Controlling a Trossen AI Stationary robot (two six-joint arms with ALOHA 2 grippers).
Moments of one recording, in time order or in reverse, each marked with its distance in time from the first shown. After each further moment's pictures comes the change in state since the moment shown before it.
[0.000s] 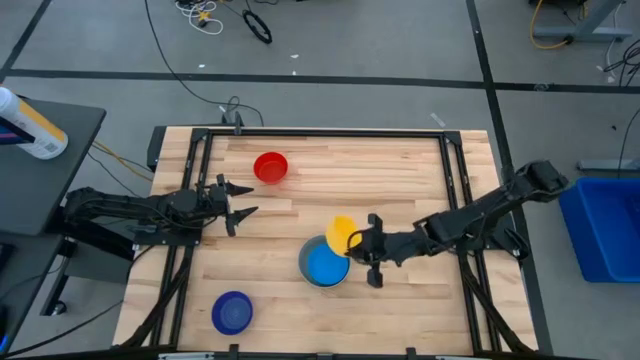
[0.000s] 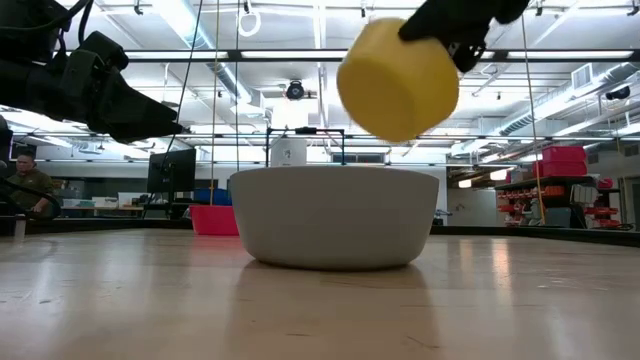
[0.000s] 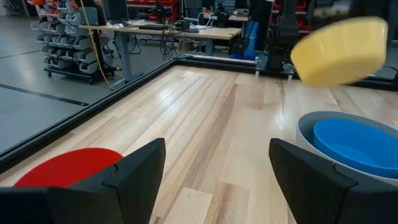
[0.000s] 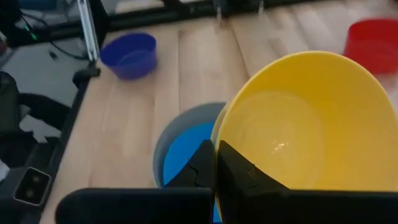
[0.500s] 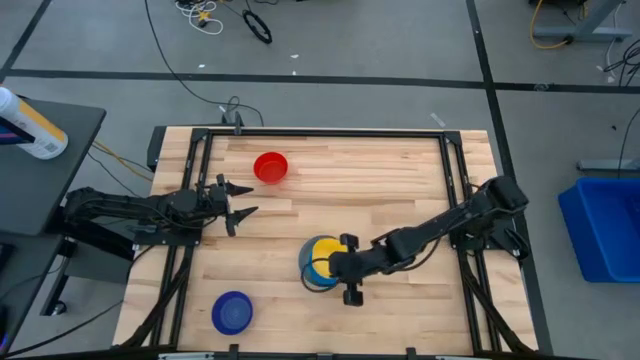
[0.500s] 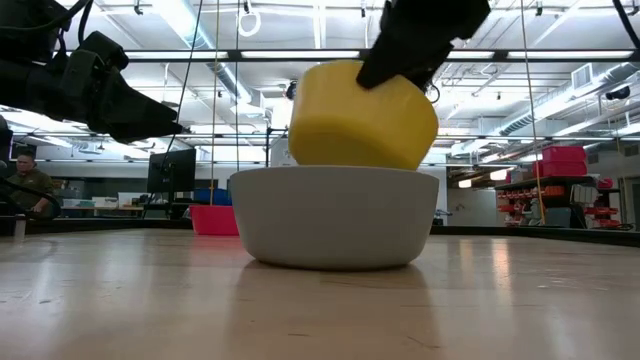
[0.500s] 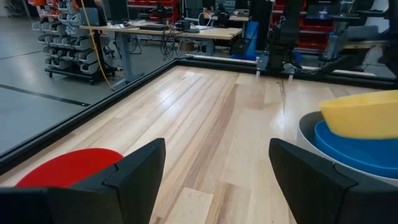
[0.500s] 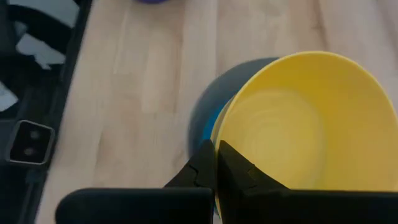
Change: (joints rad) left arm 0.000 0.000 0.000 0.001 -0.003 0.003; right arm -0.008 0.358 0.376 -0.301 -0.203 -0.032
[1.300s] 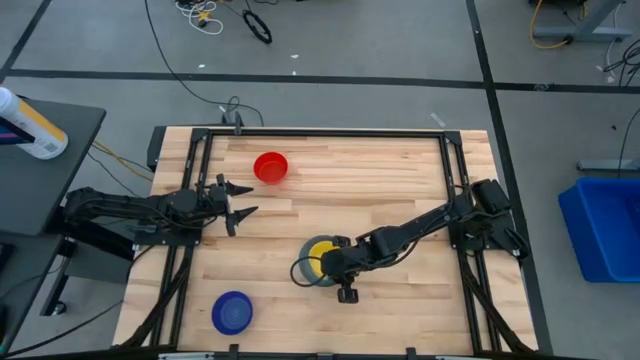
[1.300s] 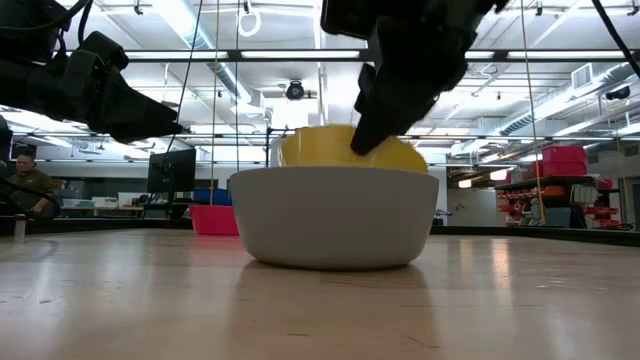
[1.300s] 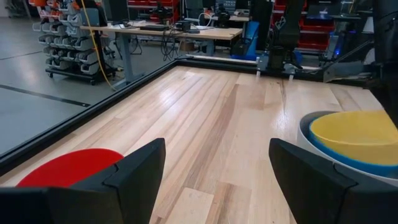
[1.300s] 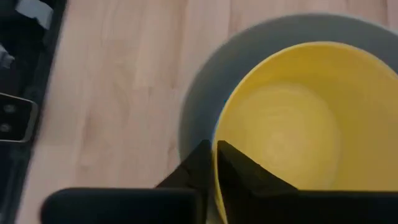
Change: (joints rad) left arm 0.000 0.000 0.000 0.000 -0.001 0.001; right arm -0.063 0.110 0.034 -0.017 -0.164 -0.052
